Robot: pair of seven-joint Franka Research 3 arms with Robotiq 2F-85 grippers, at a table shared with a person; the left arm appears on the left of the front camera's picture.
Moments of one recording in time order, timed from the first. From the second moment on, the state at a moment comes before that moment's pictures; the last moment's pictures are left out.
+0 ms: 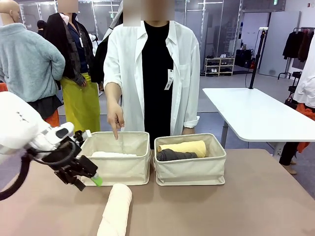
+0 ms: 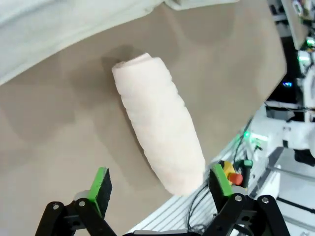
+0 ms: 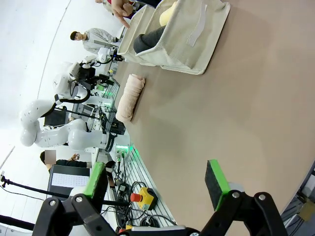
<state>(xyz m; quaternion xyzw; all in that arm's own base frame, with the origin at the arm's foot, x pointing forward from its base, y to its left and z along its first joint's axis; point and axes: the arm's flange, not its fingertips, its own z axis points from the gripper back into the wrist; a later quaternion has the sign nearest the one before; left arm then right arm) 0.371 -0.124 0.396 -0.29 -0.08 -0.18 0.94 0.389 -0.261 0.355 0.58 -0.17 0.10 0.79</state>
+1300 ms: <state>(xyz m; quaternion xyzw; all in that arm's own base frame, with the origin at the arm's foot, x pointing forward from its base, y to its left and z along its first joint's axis) 0.375 -0.186 0.322 -0.23 -0.04 -0.07 0.97 0.389 -0.261 0.355 0.58 -0.17 0.10 0.79</state>
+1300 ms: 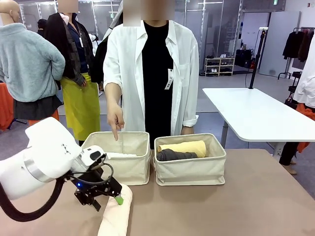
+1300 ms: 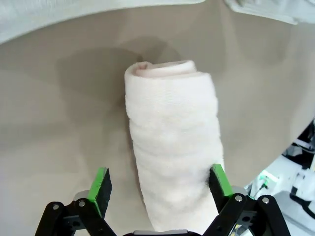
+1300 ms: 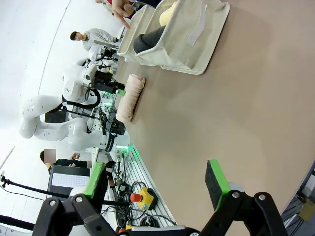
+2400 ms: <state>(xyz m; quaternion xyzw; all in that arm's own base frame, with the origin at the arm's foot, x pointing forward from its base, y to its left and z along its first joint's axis) 0.362 -0.219 0.312 -0.27 -0.02 -0.02 0.96 0.389 -0.261 0.355 0.58 -0.17 0.10 0.79</state>
